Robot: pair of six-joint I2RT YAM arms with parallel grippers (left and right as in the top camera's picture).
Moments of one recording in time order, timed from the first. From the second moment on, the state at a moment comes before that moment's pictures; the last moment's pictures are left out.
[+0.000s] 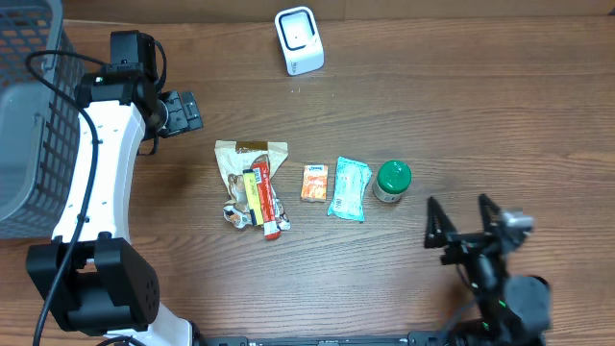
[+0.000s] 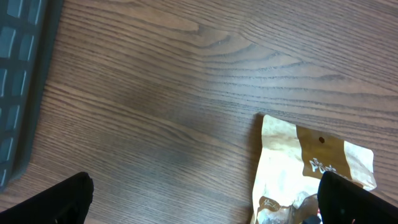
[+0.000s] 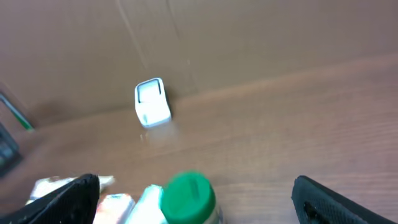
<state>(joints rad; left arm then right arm) 0.06 1.77 1.60 -1.07 -0.10 -0.28 0.17 0.03 0.24 -0.30 0.00 0.31</state>
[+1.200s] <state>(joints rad) 0.06 1.77 1.60 -1.07 -0.10 -0.28 0.20 1.16 1.39 -1.00 -0.37 0.31</state>
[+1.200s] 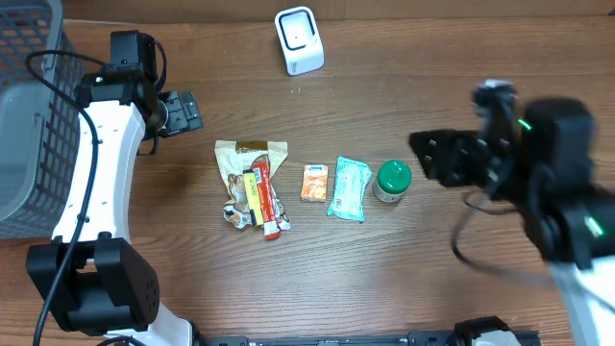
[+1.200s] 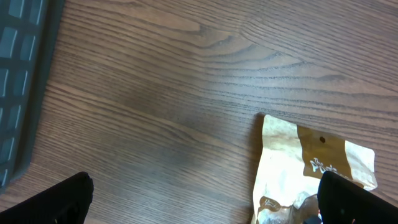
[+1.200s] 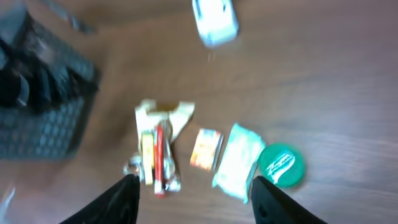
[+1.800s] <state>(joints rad) 0.06 1.77 1.60 -1.07 -0.10 -0.28 0.65 1.69 1.37 -0.78 -0.42 0.31</state>
